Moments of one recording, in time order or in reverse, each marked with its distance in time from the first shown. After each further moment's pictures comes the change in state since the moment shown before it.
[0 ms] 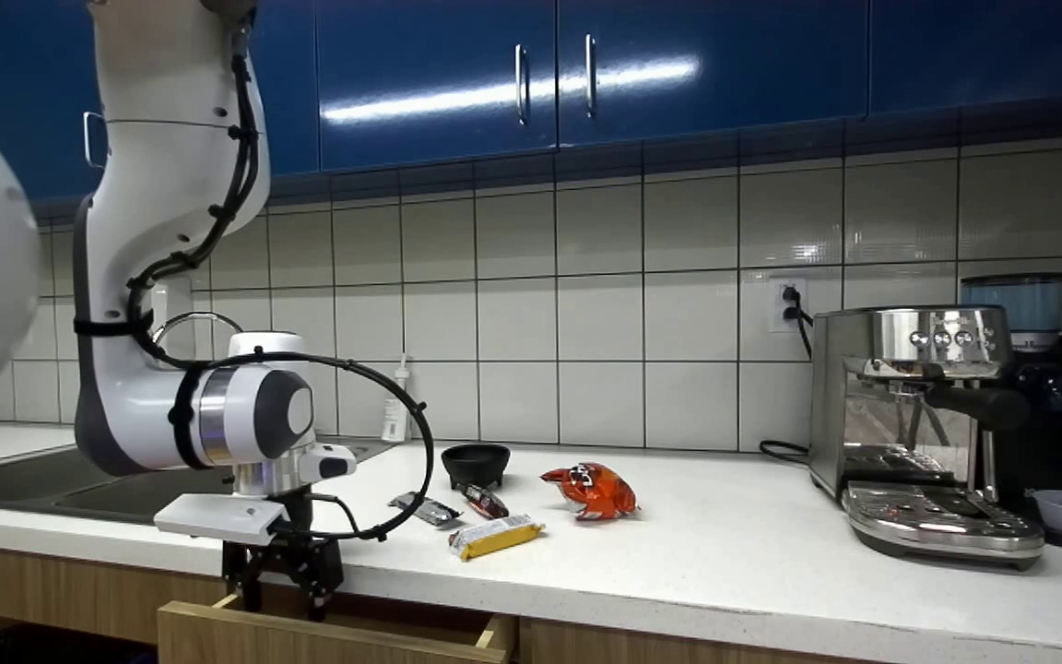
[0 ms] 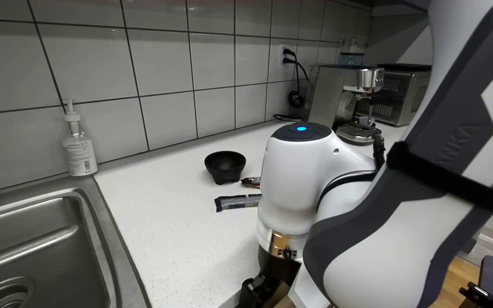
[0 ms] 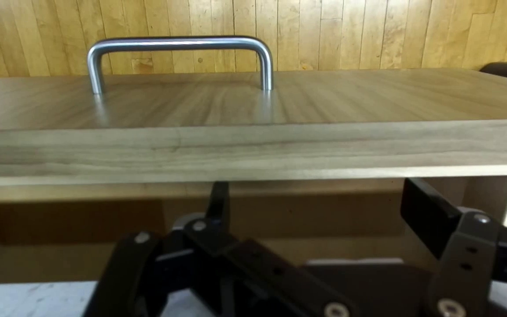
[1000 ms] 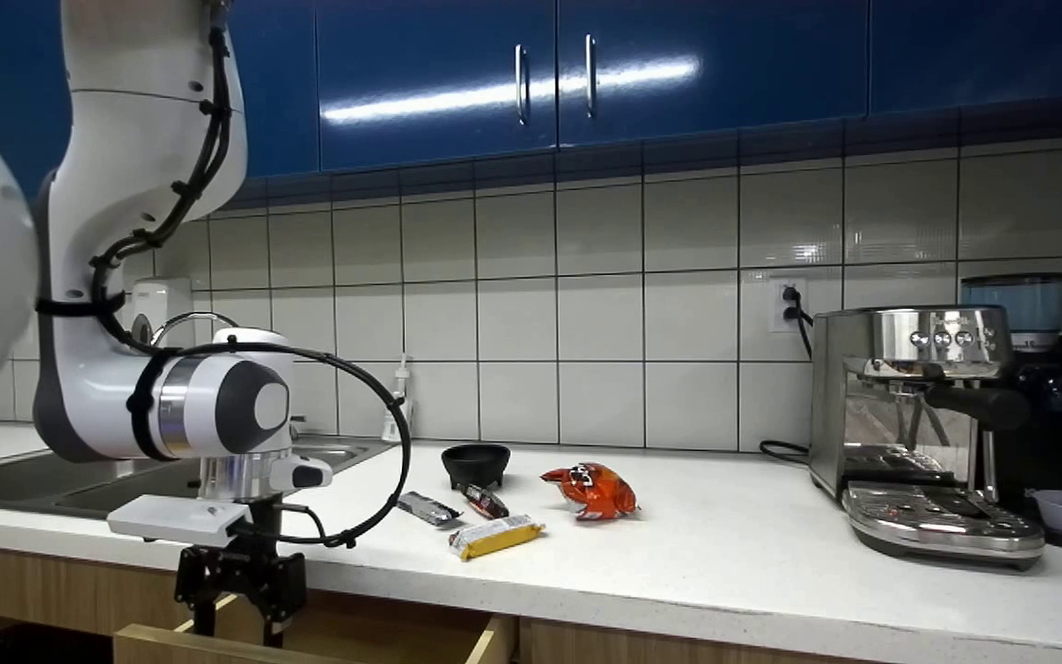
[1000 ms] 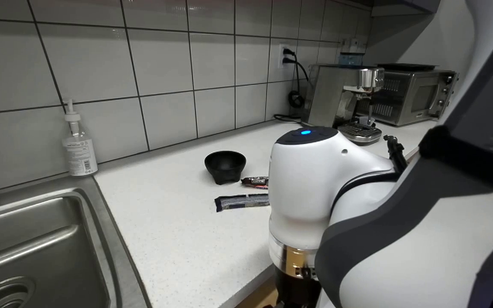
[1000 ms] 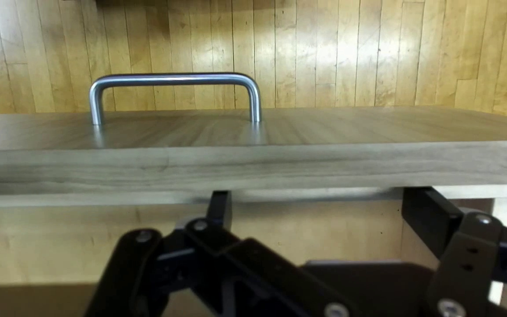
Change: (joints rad) arm -0.012 -0.064 0.064 -0.070 0.104 -0.129 -0.052
